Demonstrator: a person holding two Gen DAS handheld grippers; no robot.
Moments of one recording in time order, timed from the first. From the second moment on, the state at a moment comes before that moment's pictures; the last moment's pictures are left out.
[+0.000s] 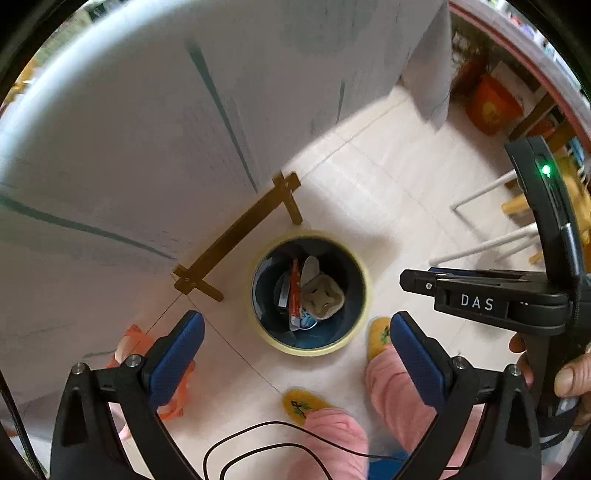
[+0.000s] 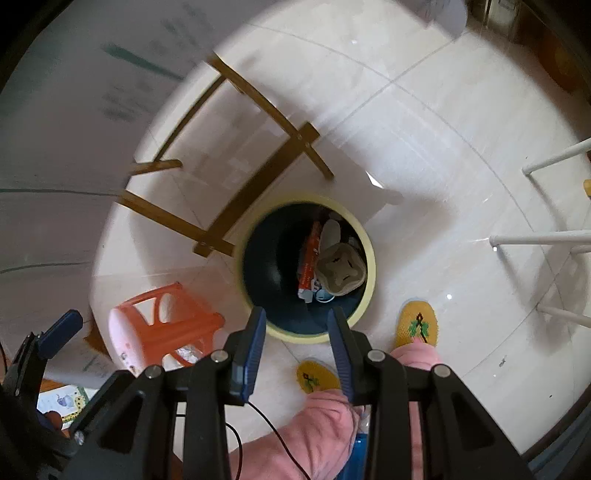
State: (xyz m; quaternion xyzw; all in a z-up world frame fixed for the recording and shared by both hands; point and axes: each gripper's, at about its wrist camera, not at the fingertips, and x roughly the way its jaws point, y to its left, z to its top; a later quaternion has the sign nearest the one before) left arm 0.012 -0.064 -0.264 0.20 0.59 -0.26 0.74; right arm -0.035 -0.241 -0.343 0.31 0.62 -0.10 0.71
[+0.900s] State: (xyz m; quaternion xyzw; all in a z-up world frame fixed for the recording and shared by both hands) left arm 0.040 -0.023 0.000 0.07 0.46 -0.15 0.87; right arm -0.008 -0.244 -0.047 0.16 0.48 0.01 0.86
